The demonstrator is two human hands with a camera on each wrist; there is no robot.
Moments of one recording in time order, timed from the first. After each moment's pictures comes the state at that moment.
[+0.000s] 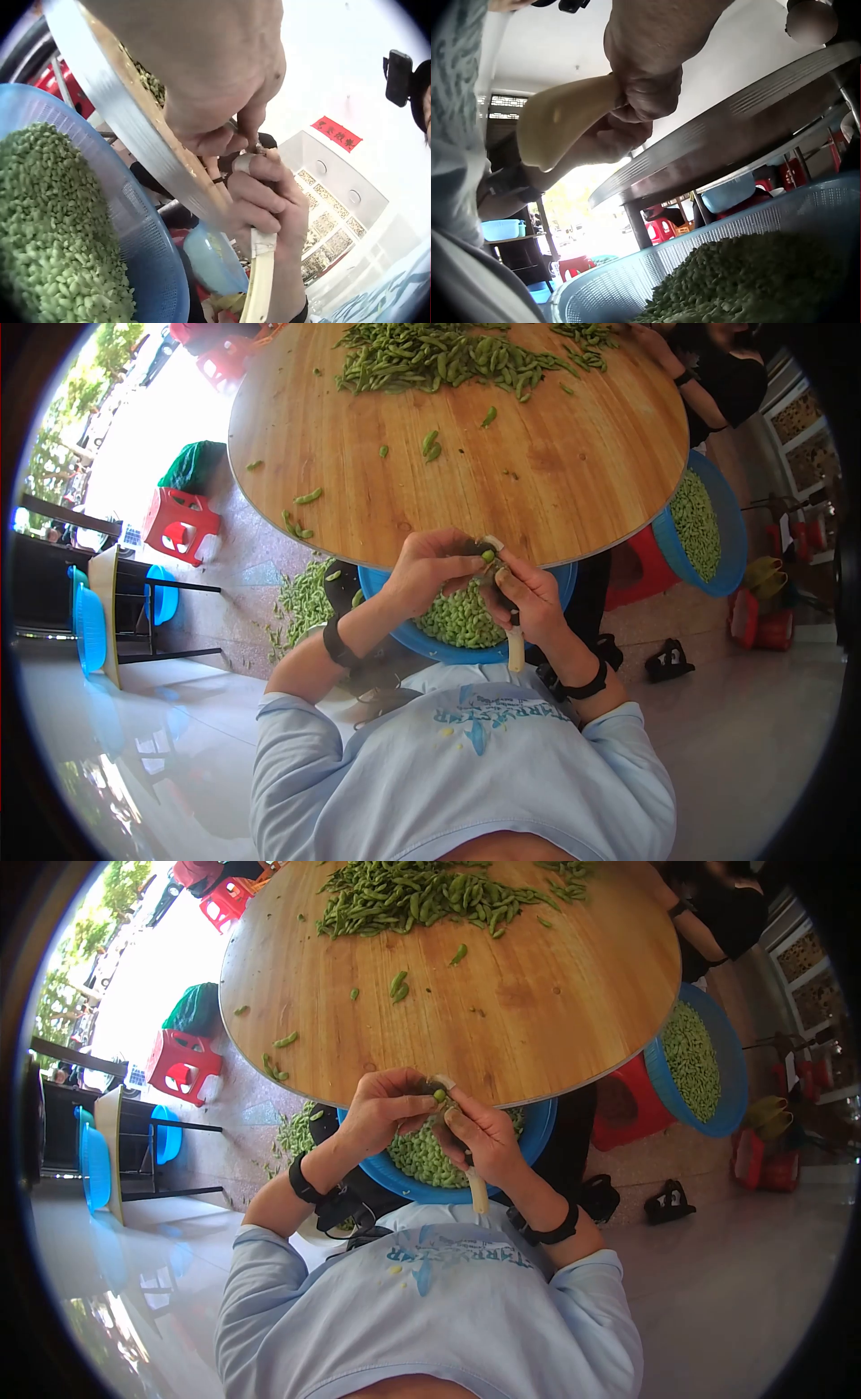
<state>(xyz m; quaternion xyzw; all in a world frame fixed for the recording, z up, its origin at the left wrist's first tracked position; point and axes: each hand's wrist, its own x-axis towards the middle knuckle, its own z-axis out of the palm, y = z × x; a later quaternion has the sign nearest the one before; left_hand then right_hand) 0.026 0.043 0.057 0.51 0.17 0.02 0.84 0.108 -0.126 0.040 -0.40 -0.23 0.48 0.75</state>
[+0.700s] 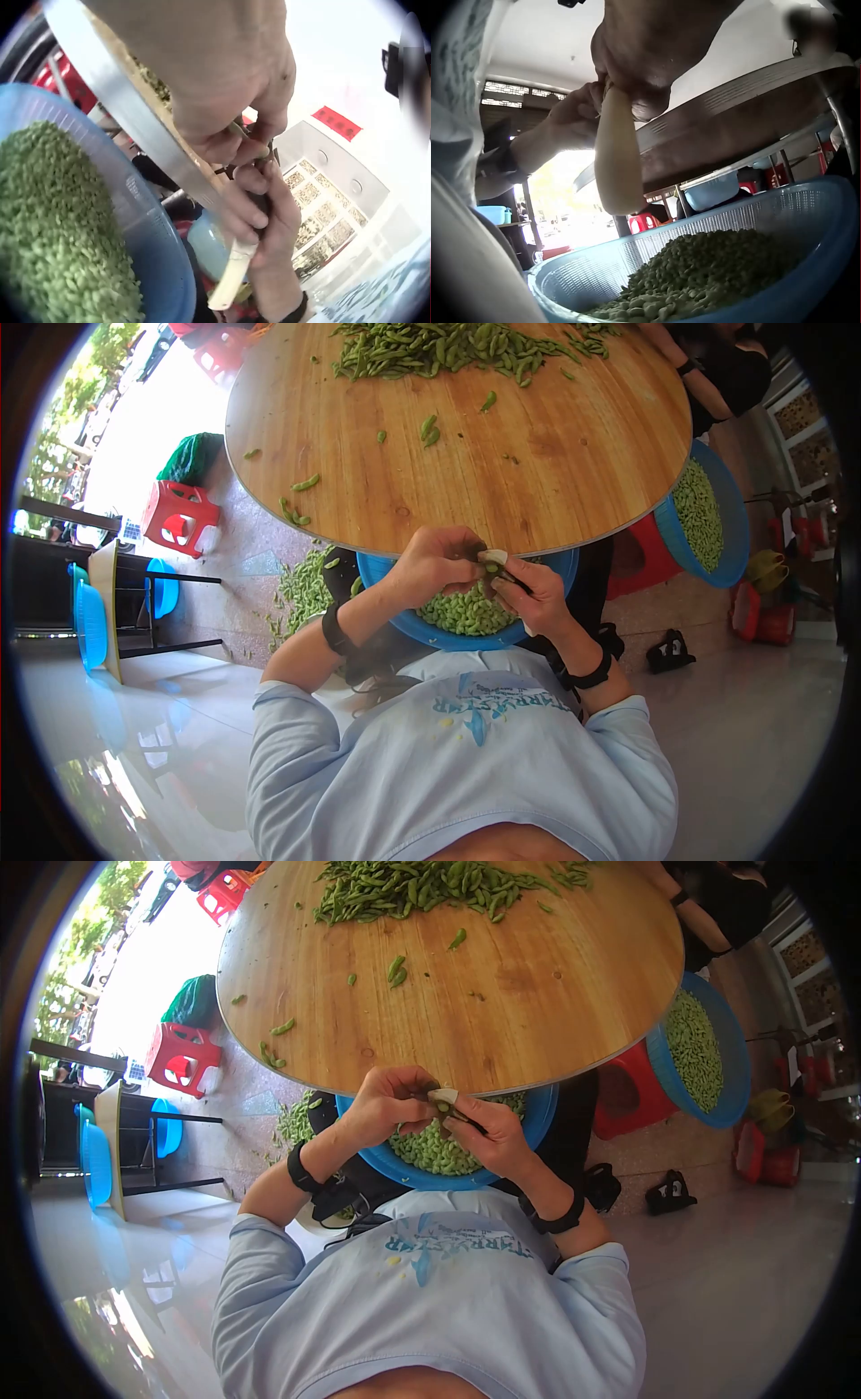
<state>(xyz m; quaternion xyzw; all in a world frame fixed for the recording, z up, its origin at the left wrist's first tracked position) 0.021 0.039 0.054 0.56 0.15 -0.05 0.81 0.114 -0.138 0.016 -0.54 -0.45 0.27 0.66</state>
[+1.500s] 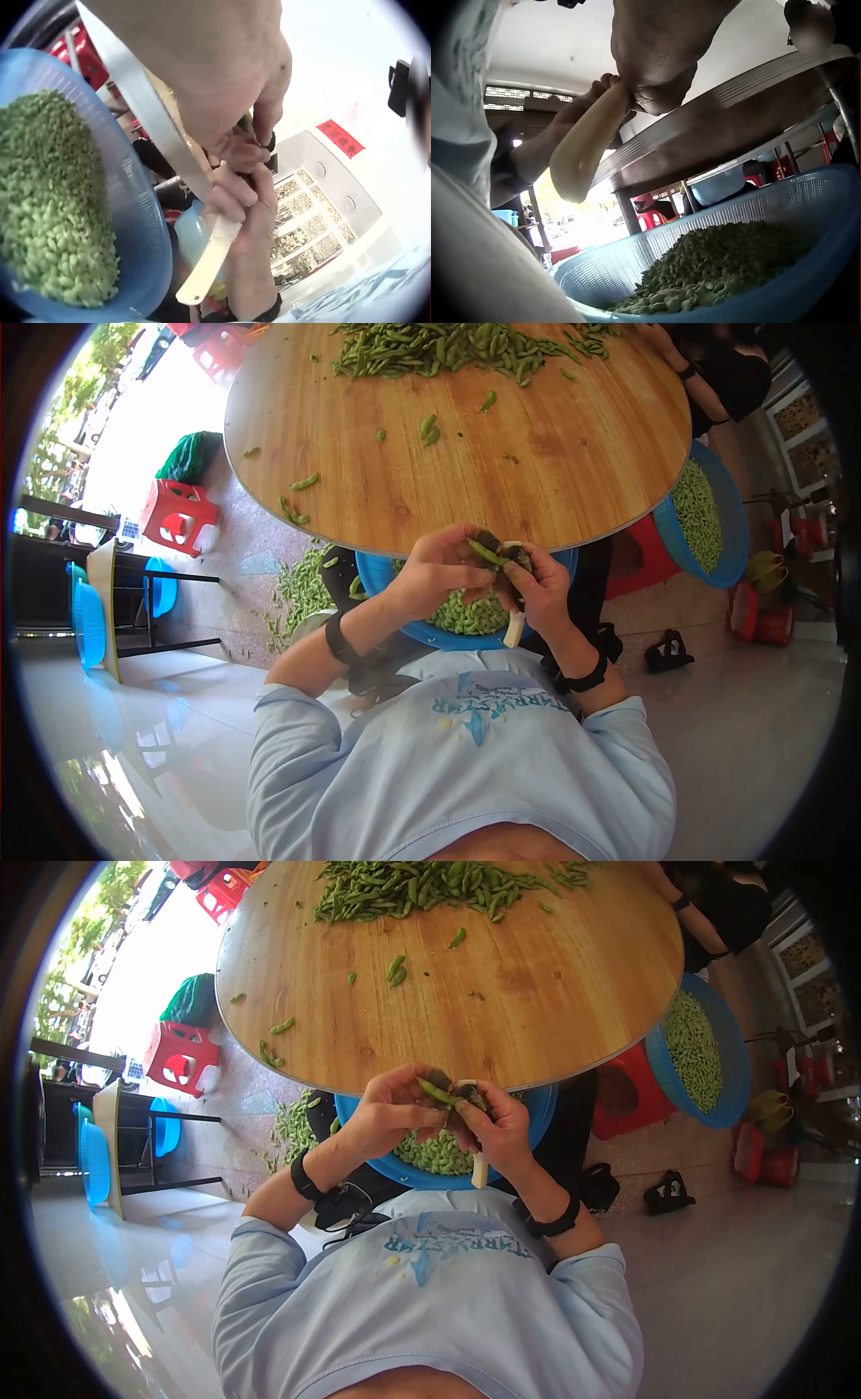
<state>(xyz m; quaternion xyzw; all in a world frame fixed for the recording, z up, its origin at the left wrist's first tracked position) 0.018 0.021 0.058 0.47 0.11 0.01 0.88 0.111 -0.137 0.020 -0.49 -0.23 0.37 0.75</state>
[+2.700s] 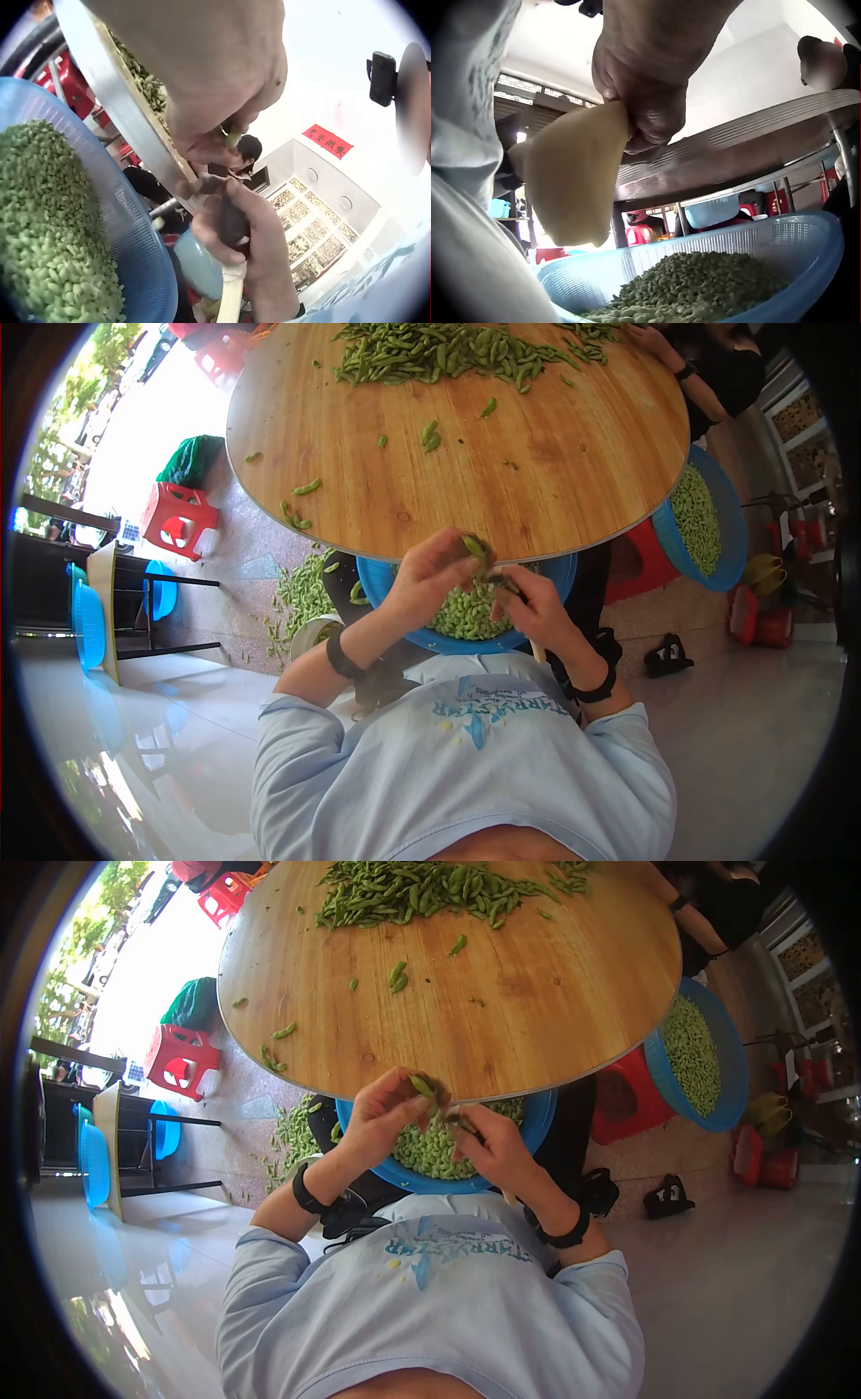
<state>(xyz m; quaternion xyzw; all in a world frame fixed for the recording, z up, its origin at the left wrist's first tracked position) 0.010 0.021 0.051 0.53 0.10 0.10 0.84 0.109 -0.145 0.037 -0.61 -0.32 0.39 0.61</state>
